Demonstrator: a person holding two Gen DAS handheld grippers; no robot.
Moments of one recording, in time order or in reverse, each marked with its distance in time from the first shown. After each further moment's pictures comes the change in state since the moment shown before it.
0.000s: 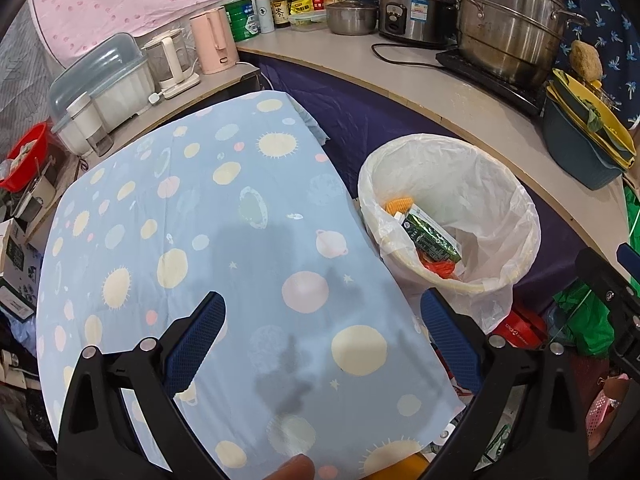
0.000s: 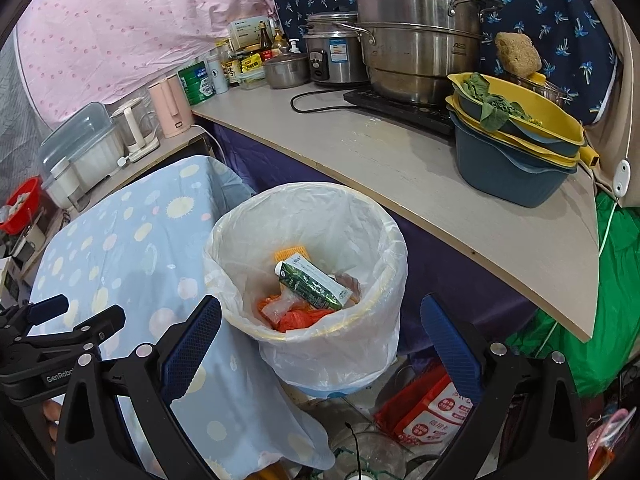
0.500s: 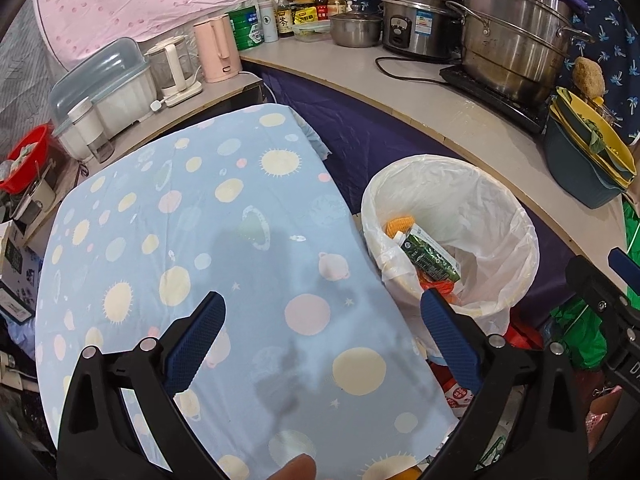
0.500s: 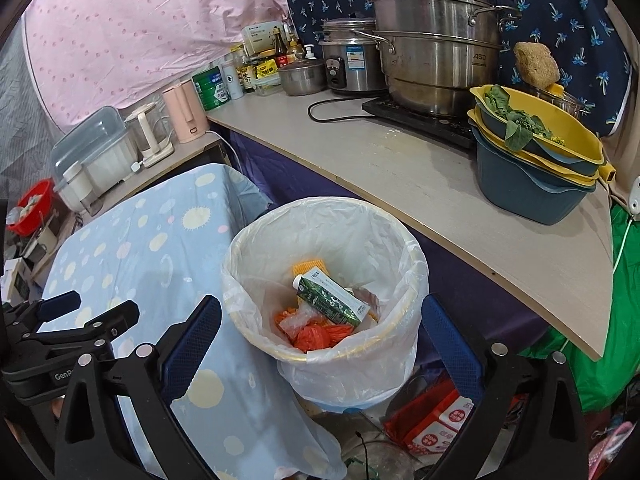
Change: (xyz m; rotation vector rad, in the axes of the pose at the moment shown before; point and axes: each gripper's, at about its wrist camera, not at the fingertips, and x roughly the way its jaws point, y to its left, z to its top) left arm -0.002 0.008 0.017 -0.025 -0.029 -0.004; right arm 0.005 0.012 0.017 -0.011 -0.018 0.047
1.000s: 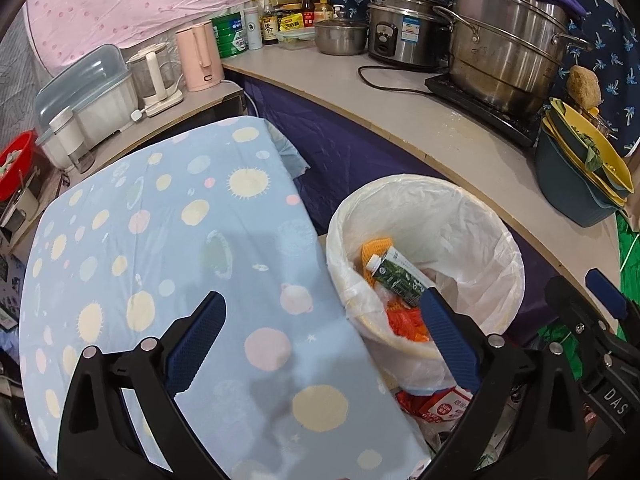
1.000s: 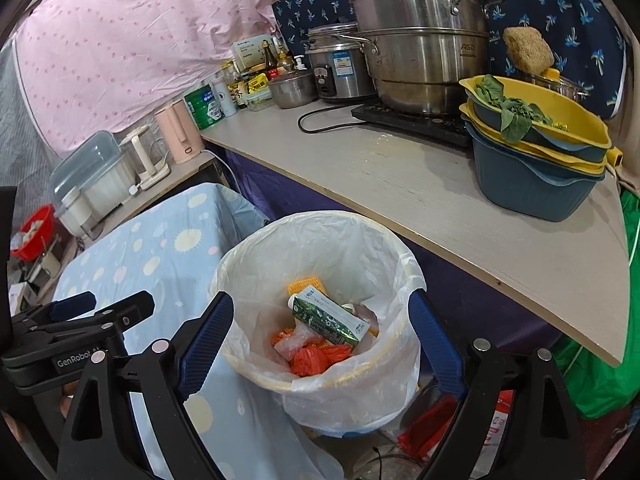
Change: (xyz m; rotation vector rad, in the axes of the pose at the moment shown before) left arm 0.017 -0.027 0.025 -0.006 -0.023 -0.040; right arm 0.019 -0.022 0.007 0.049 -0.043 0.036
